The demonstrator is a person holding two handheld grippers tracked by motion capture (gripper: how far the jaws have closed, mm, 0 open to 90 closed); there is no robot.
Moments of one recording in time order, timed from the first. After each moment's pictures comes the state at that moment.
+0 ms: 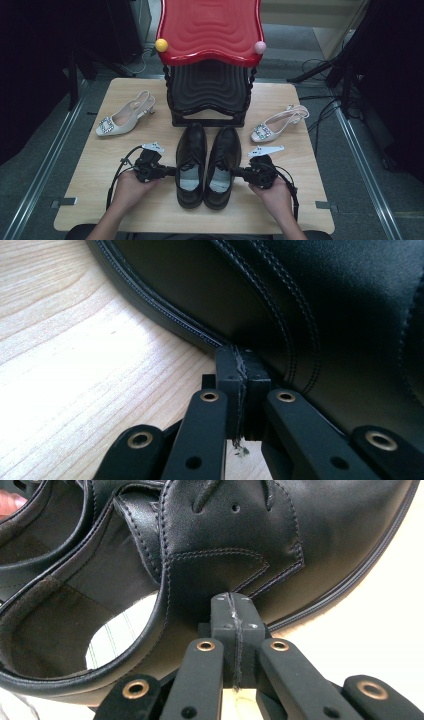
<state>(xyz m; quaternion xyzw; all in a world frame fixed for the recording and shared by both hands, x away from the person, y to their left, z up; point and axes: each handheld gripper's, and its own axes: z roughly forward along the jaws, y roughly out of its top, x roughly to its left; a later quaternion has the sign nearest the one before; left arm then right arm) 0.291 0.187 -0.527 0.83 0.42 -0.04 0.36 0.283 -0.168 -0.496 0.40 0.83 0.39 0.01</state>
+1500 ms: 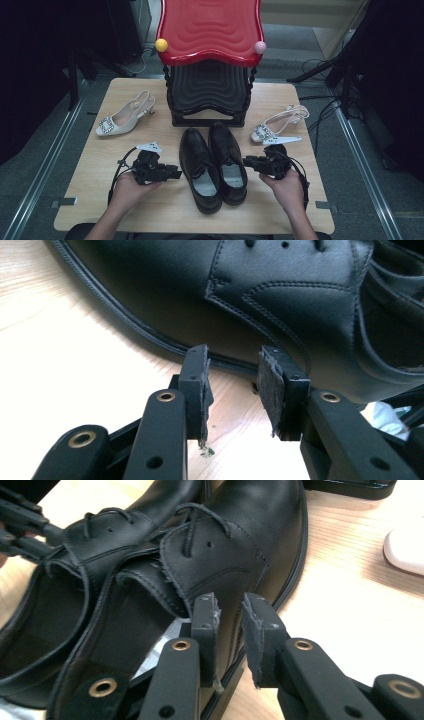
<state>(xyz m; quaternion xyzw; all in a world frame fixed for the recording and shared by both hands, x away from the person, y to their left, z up) 0.278 0.187 -0.506 0.82 0.40 -0.05 0.41 0.299 -0.198 -0.469 0.44 0.80 0.40 0.01</state>
